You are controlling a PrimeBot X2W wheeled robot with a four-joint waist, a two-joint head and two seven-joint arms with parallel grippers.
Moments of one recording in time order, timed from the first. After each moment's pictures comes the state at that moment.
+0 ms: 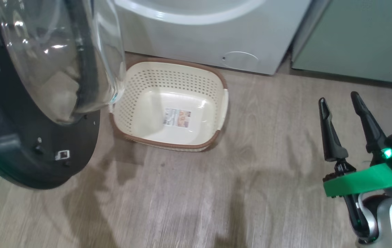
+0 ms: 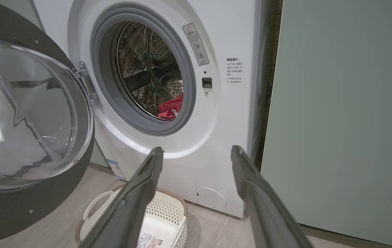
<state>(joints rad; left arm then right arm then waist) -0.28 0.35 0.42 0.17 -1.73 -0.13 1.00 -0.04 -0.04 -0.04 -0.20 0.16 0.13 -0.06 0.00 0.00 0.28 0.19</state>
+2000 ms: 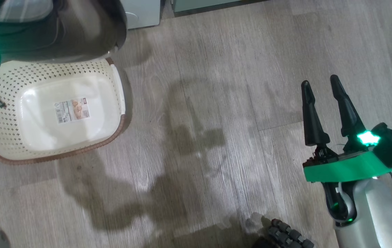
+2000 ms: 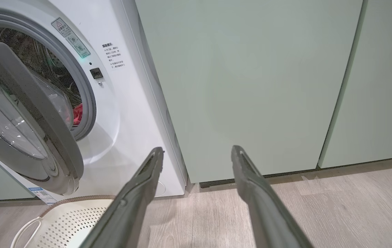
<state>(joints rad) -0.80 0.31 0.22 0.18 -1.70 0.05 0.97 -0.18 -0.04 0.07 -0.02 0.32 0.13 -0.25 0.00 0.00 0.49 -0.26</state>
